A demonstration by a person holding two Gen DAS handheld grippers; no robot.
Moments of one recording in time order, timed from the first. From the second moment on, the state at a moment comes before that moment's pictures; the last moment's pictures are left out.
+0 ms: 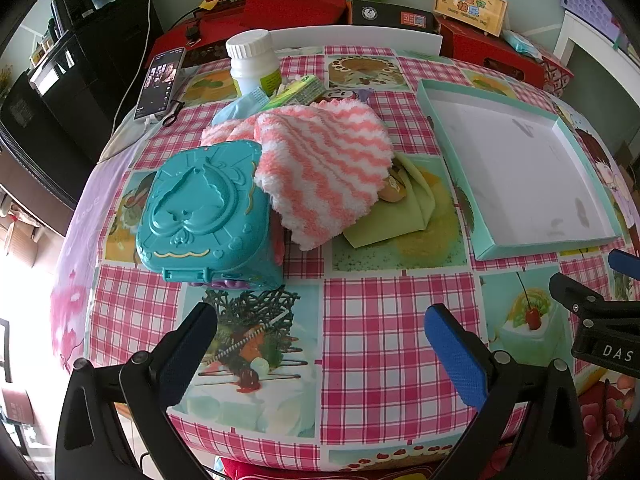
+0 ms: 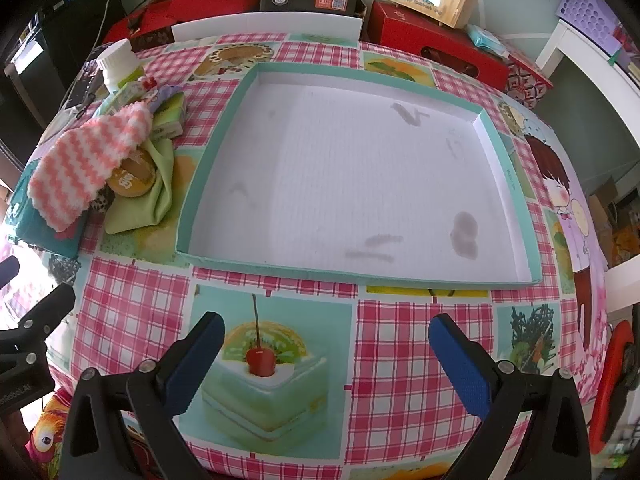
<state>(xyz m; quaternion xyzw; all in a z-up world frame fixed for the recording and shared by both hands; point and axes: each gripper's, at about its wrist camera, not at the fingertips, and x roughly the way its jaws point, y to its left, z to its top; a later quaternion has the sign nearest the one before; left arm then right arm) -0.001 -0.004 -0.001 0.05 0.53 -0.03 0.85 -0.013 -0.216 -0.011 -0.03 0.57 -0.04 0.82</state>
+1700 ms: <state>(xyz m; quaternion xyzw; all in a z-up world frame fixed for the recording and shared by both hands) -0.001 -0.007 -0.001 0.05 0.53 -0.03 0.85 -0.013 -0.215 -0.011 -0.04 0.57 -0.04 0.82</state>
